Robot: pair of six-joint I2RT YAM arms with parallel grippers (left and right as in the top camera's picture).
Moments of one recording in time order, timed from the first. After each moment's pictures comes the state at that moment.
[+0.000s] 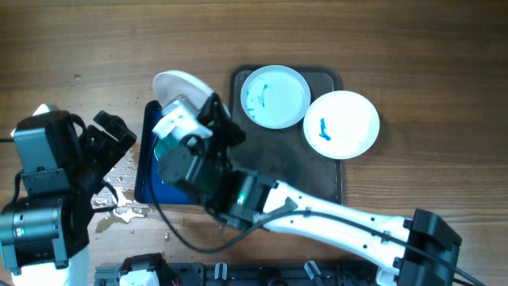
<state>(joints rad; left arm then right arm) 0.12 0.95 1.31 -1.20 -0.09 -0.68 1.19 1.72 1.39 -0.12 1.16 -0.29</state>
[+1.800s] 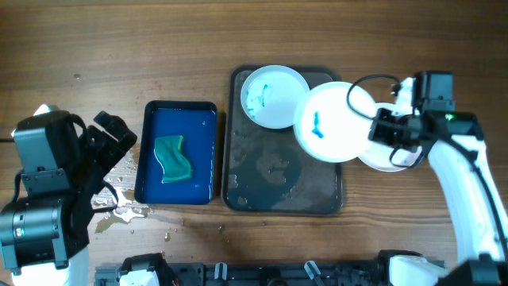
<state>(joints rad) 0.12 0.95 1.31 -1.20 -0.09 -0.68 -0.05 1.37 1.04 -0.88 -0.21 0.23</state>
